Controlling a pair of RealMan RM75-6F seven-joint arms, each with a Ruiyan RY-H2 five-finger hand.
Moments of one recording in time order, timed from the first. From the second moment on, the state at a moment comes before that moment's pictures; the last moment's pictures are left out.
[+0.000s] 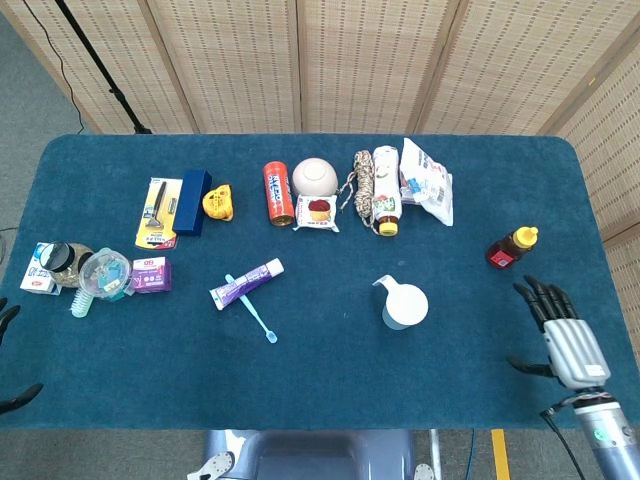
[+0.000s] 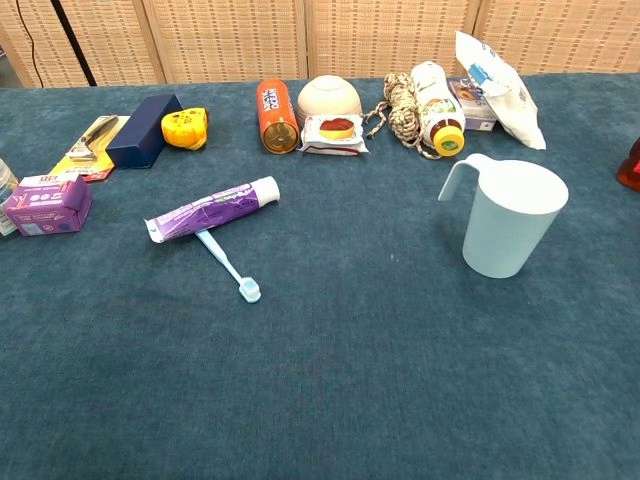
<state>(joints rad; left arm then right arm) 0.05 -0.94 0.05 -1.72 1.63 1.60 -0.11 0.19 -1.12 0.04 -1.58 -1.57 1.33 0.21</state>
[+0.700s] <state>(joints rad) 0.04 -0.93 0.04 -1.72 1.60 1.59 -0.13 0.39 -1.35 0.13 -1.60 -1.38 1.08 0.01</state>
